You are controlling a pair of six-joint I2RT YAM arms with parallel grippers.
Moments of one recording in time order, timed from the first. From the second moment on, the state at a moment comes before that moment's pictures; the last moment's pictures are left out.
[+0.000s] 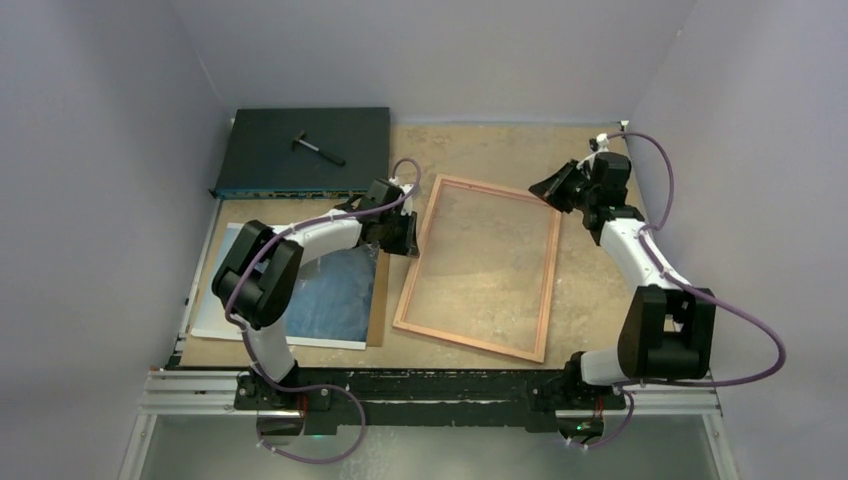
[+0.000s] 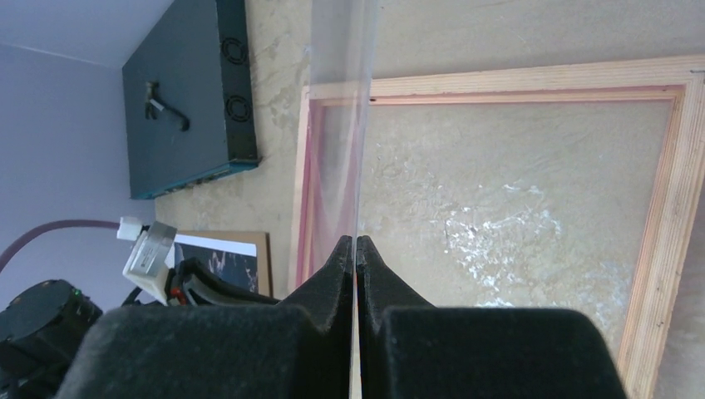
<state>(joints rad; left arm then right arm) -0.54 1.82 1.12 -0.25 0.28 -0.38 -0.06 1.39 0.95 -0.10 -0.44 0.66</state>
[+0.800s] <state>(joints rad) -0.42 1.76 1.32 -0.40 0.35 -0.22 0.08 1.31 1.06 -0.10 -0.46 0.73</state>
